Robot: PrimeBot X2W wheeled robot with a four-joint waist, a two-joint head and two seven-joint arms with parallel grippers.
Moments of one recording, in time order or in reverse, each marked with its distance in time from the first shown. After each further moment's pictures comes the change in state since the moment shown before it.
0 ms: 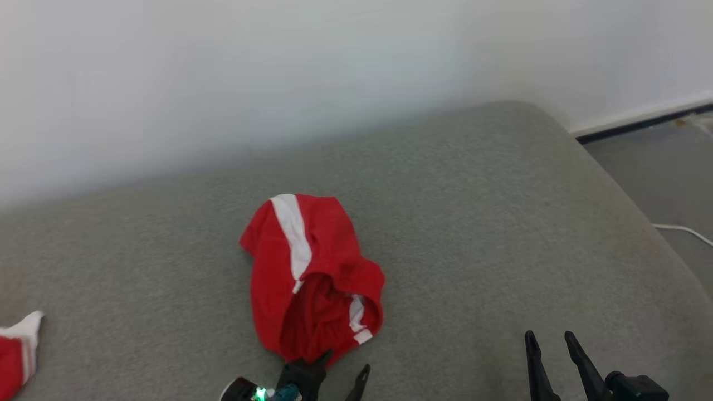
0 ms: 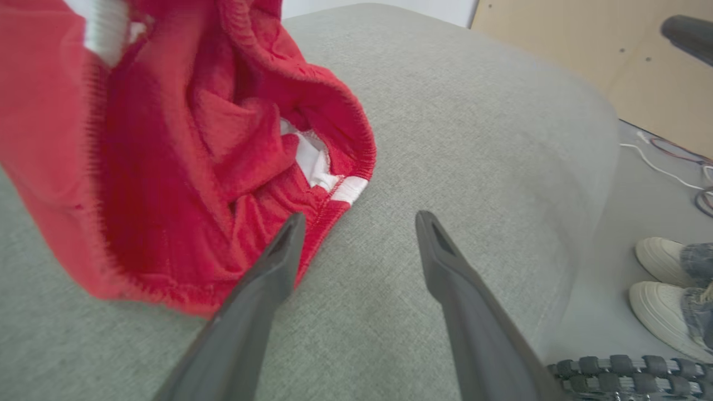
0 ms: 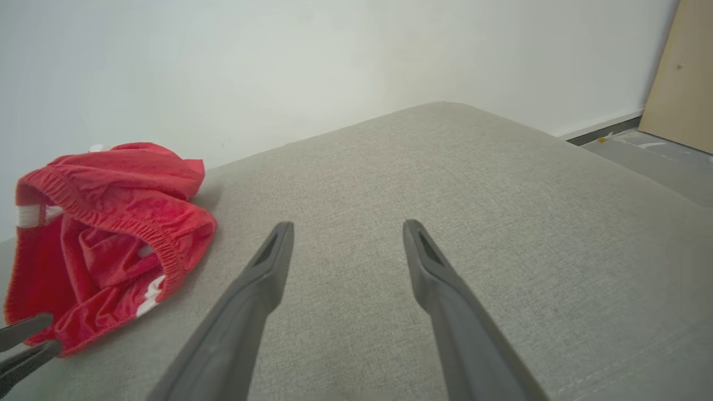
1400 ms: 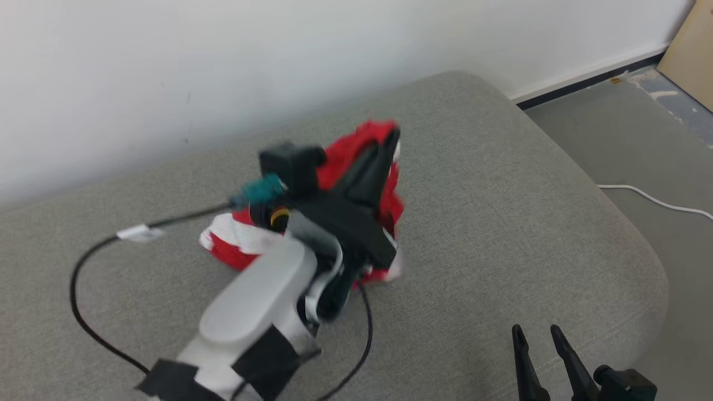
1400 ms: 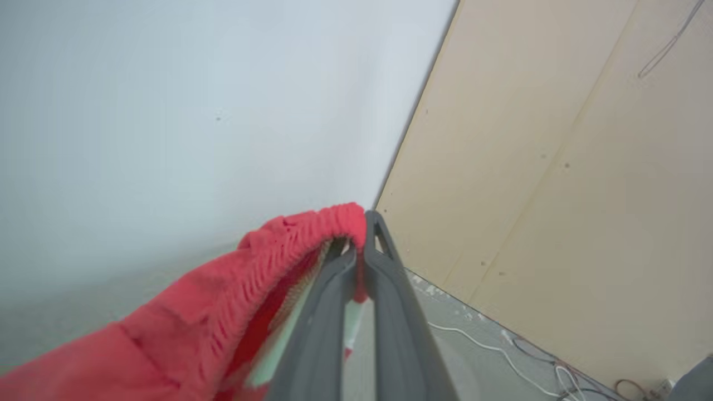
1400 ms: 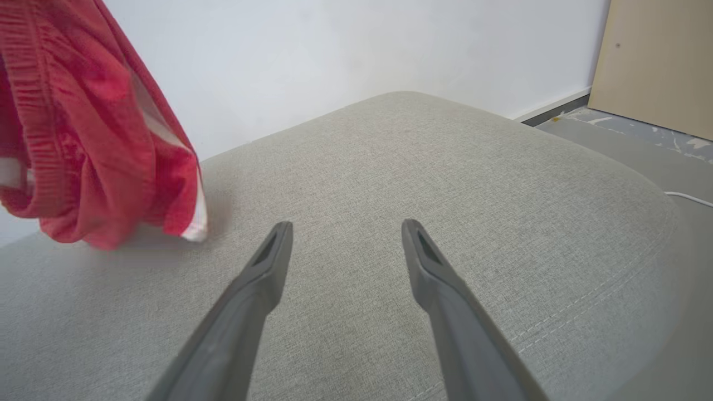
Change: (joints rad) left arm -0.542 -0.030 -0.124 -0.091 -0.558 0.107 -0.015; right arm -0.034 0.000 0.039 0.032 0.043 0.000 -0.024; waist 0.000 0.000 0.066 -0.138
